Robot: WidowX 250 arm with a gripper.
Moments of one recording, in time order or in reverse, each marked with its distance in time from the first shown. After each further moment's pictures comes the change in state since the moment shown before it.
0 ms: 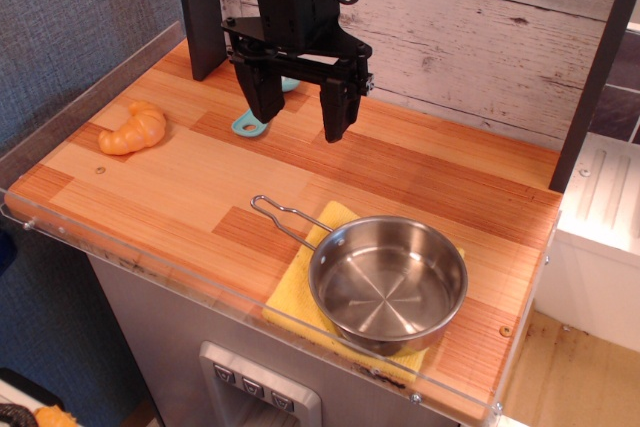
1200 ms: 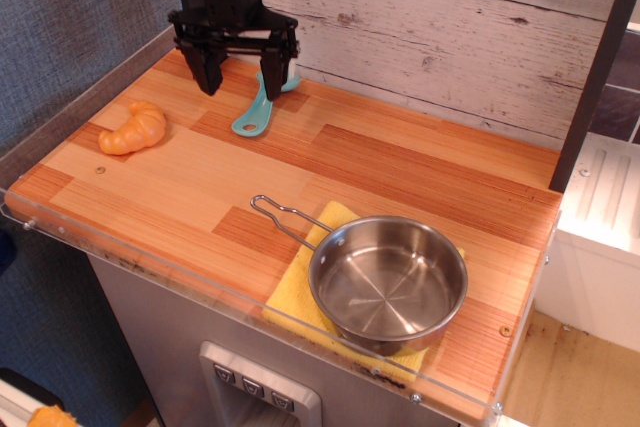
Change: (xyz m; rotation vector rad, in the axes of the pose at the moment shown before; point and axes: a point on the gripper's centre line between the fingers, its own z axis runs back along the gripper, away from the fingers) arm 0.052 0.104 -0.048 0.066 -0.010 0.308
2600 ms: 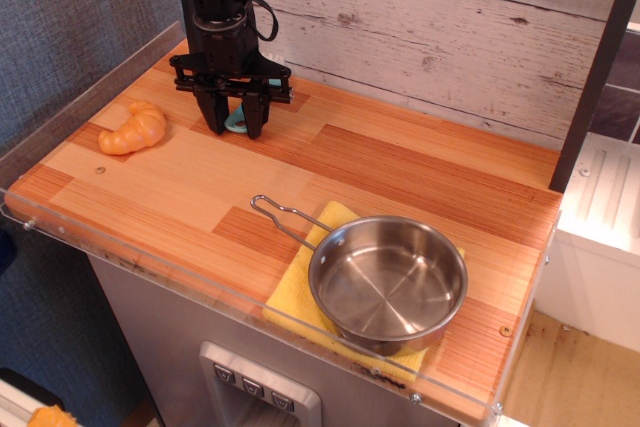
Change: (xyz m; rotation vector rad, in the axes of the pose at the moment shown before) arm -0.007 0.011 -0.034 0.027 0.003 -0.027
